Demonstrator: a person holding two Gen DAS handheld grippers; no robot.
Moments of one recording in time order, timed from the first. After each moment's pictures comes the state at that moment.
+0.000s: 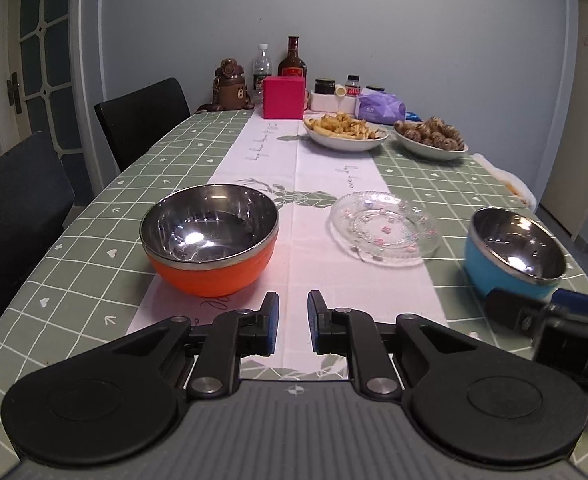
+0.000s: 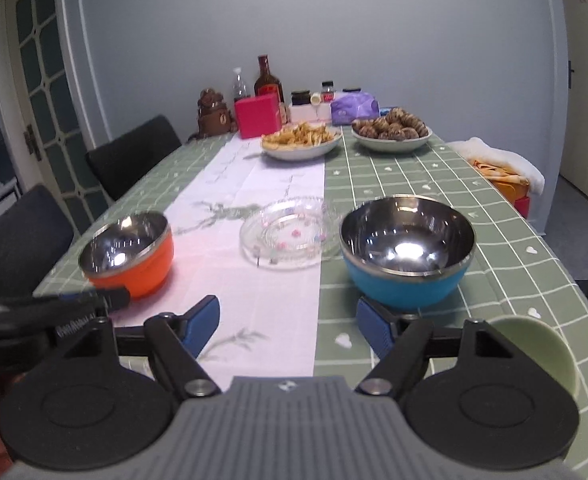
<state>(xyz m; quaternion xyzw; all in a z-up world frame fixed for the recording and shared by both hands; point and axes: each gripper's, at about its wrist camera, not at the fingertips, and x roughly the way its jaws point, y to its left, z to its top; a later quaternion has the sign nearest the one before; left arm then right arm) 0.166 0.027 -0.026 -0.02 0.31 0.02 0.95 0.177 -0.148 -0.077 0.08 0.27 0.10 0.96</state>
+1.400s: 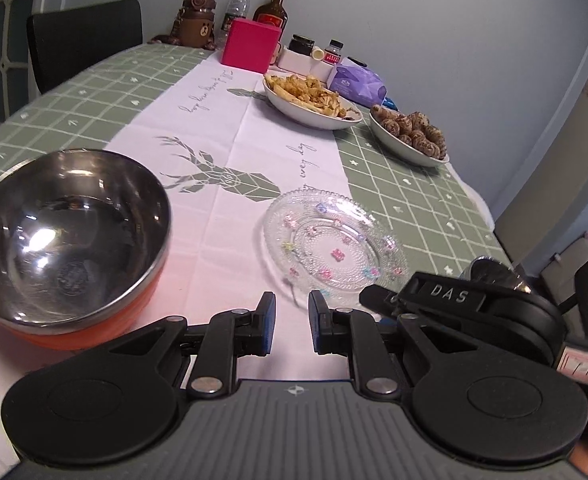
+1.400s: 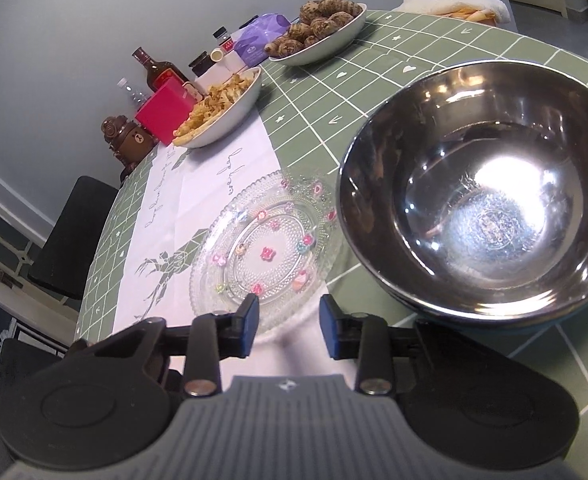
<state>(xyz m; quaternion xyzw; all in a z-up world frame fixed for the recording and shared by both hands) 0.280 0.021 -0.058 -0.17 0.37 -0.06 0.91 0.337 -0.155 -0.142 0.33 0.36 0.03 0.87</state>
